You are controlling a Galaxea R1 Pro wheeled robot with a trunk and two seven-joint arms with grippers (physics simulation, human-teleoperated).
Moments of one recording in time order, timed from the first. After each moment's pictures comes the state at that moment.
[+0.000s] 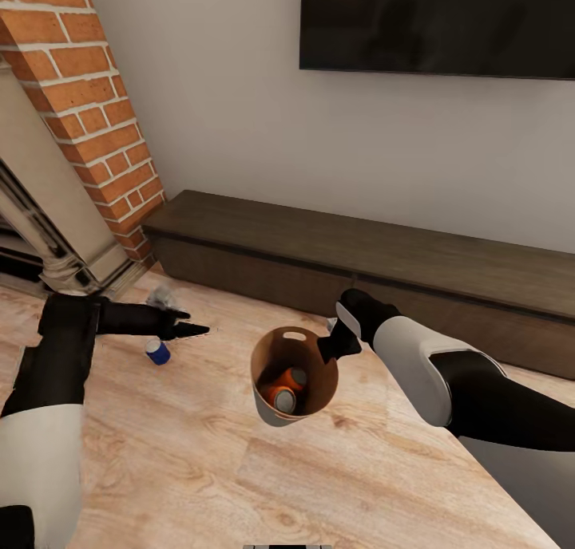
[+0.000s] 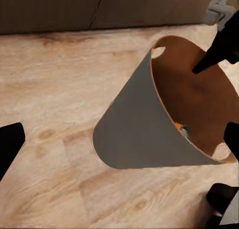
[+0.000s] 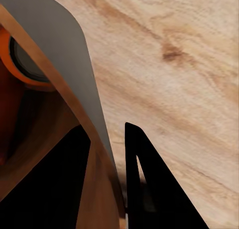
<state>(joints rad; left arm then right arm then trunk) -0.84 0.15 0.25 -1.34 -0.69 0.84 -1.57 -1.34 0.17 0.00 -0.06 0.14 1.05 0.15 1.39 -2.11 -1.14</state>
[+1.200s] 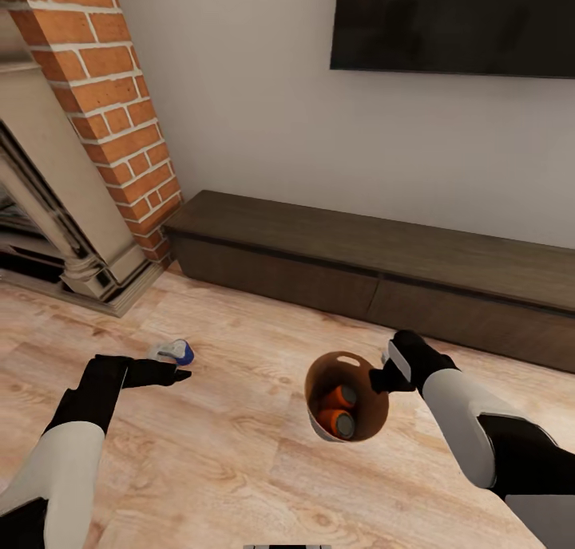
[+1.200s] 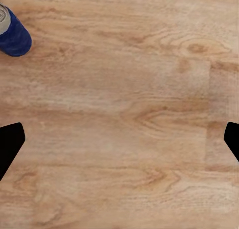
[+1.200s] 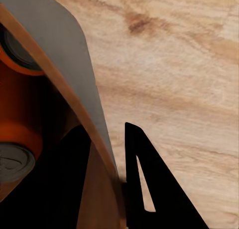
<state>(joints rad) -0.81 0.10 0.43 -0.76 -0.68 0.55 -0.77 -1.08 -0.03 -0.11 -0.27 0.12 0.98 0.04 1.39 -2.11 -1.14</state>
